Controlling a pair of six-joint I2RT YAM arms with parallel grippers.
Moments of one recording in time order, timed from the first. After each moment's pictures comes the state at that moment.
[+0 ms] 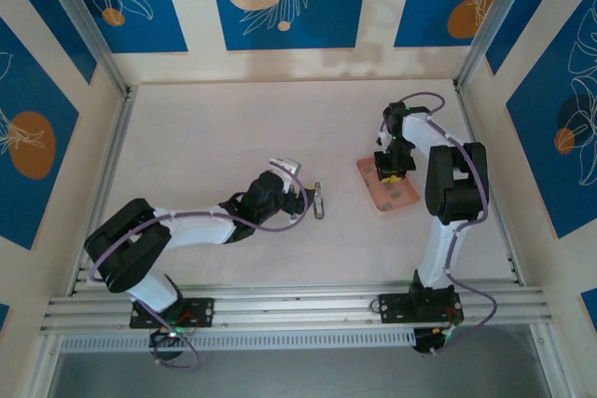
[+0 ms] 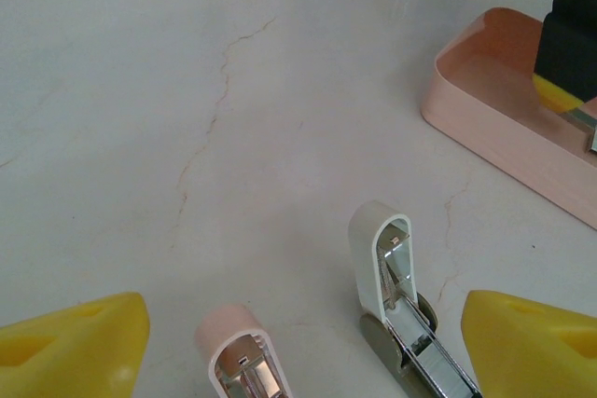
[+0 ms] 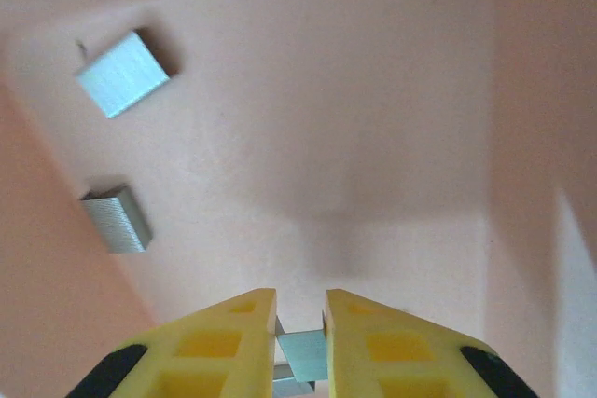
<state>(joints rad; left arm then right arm) -0.88 1.57 0.70 0.39 -0.21 -0.25 0.09 1.97 1.45 -1.10 -0.04 0.03</state>
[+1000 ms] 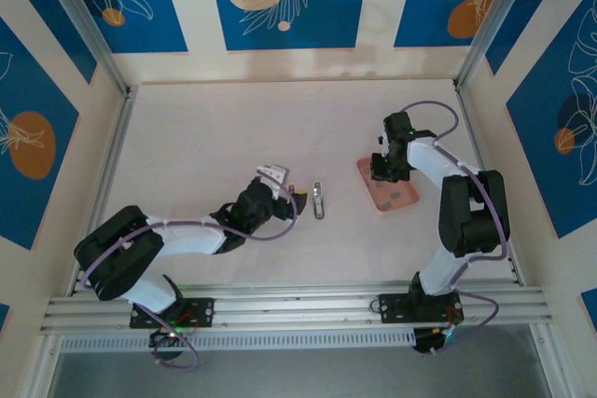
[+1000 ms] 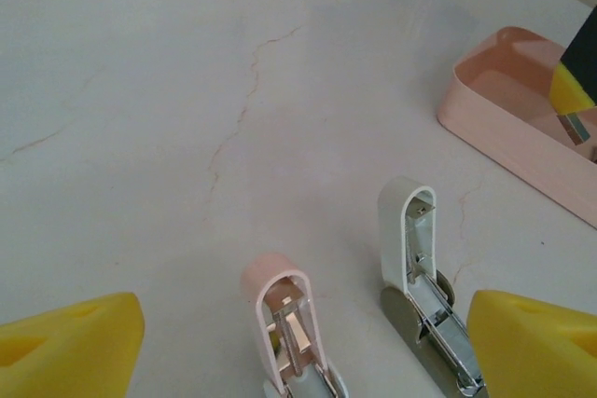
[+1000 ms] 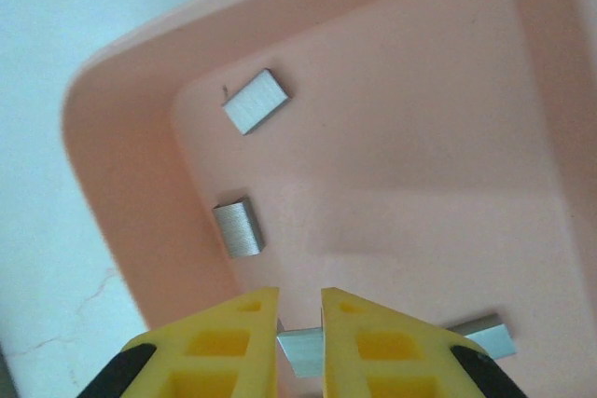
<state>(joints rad) -0.87 1.50 0.55 0.53 -0.25 -0.30 0.14 1.67 1.12 -0.73 -0.10 0.25</state>
